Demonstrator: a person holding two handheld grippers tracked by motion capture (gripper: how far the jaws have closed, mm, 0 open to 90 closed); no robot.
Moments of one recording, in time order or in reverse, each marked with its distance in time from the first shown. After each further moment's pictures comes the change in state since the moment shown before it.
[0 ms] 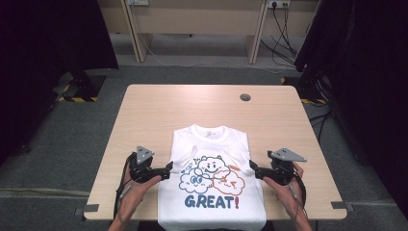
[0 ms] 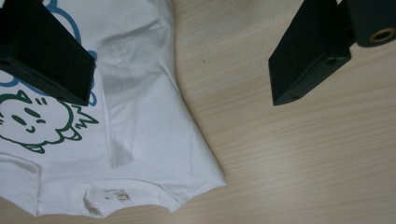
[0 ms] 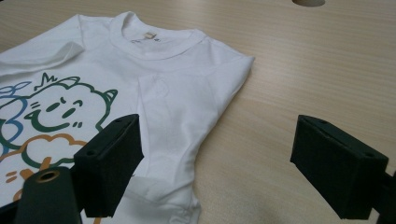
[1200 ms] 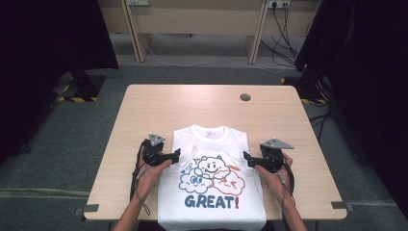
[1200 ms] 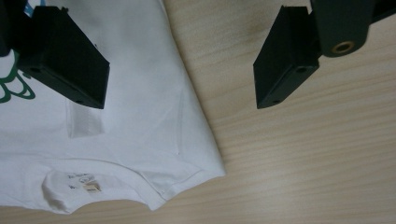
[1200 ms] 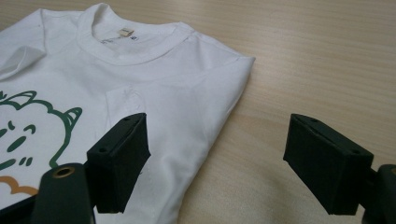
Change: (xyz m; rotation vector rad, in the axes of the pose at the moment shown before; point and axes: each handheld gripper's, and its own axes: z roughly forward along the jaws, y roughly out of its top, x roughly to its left) left arm 0.003 0.021 0.058 0.055 0.024 -0.069; right arm -0.007 0.013 0.045 0.054 -0.019 0.042
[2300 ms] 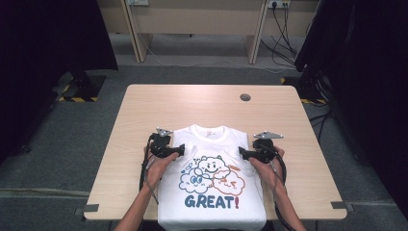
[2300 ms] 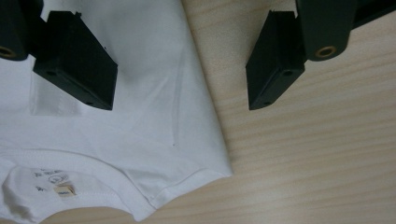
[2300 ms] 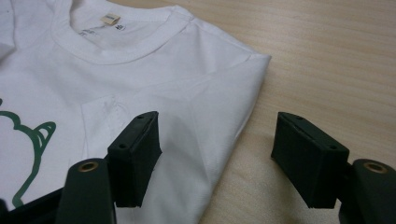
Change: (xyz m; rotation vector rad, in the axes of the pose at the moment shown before) left arm -0.005 0.014 0.032 0.077 0.028 -0.025; right arm -0.001 0.016 0.032 0.107 0.008 0.006
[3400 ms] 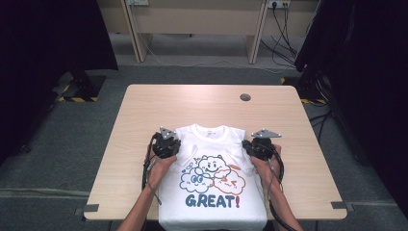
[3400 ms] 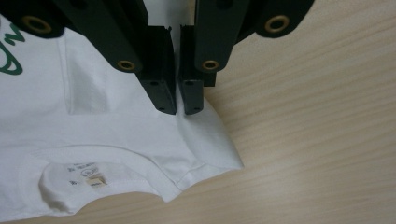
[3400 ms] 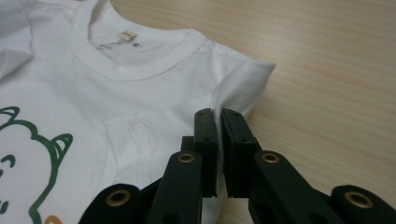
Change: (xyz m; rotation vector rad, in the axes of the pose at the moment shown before) left arm -0.007 0.004 -0.007 -0.080 -0.030 0.101; right arm 0.007 0.009 -0.004 -0.066 -0.003 -0.060
